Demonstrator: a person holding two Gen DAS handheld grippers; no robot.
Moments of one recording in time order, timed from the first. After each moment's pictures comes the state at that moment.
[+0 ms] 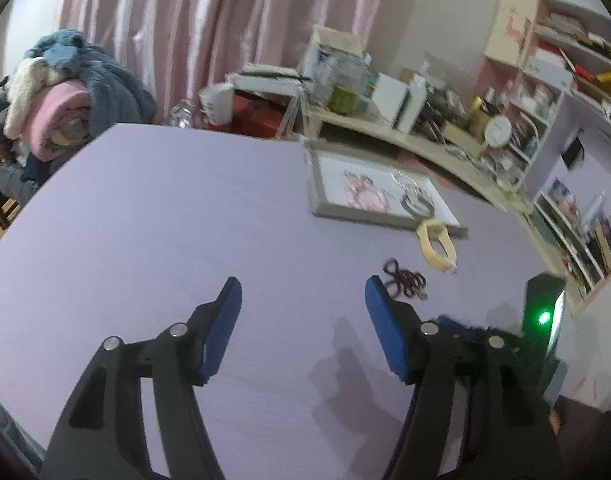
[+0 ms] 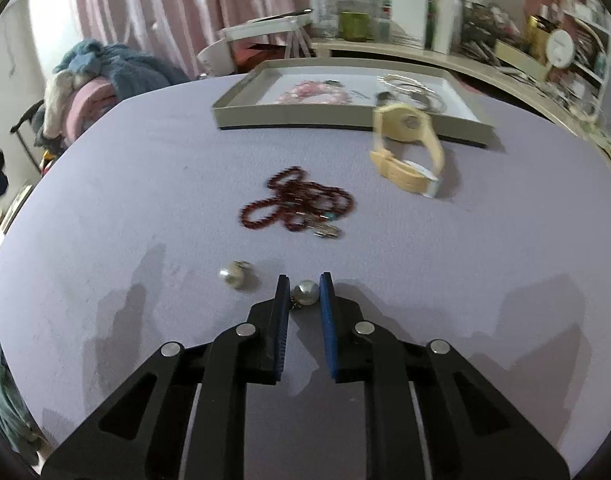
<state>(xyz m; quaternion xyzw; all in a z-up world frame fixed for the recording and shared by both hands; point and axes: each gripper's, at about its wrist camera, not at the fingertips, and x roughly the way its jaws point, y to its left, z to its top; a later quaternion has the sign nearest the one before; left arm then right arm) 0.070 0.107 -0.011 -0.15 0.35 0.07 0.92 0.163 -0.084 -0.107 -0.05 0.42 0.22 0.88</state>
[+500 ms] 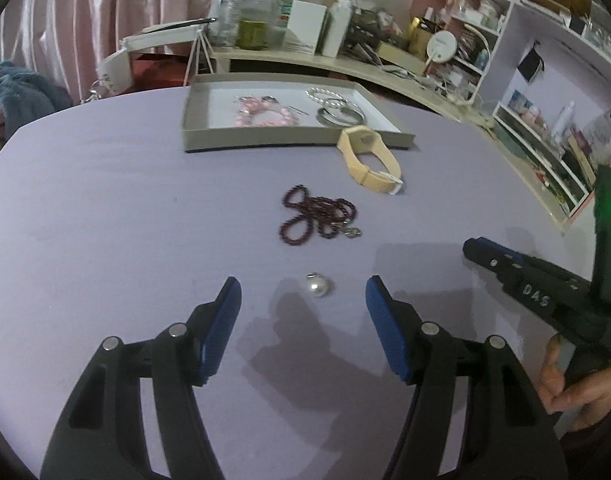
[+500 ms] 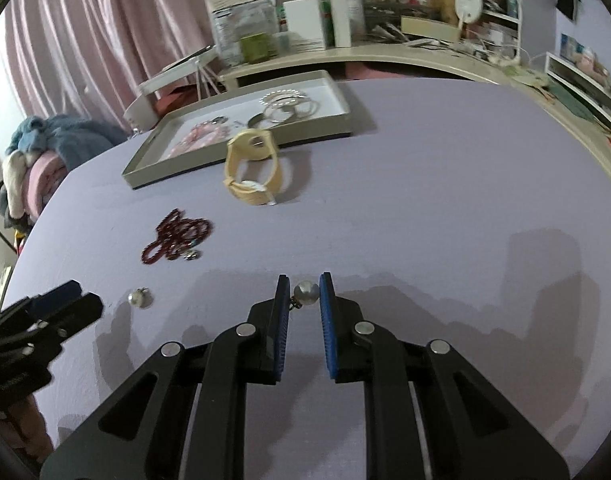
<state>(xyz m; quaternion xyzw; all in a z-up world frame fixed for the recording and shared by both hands) 0.137 0.018 -0.076 -0.09 0.43 -0.04 0.90 0.176 -0.173 -0.092 0.04 0.42 0.14 0.90</state>
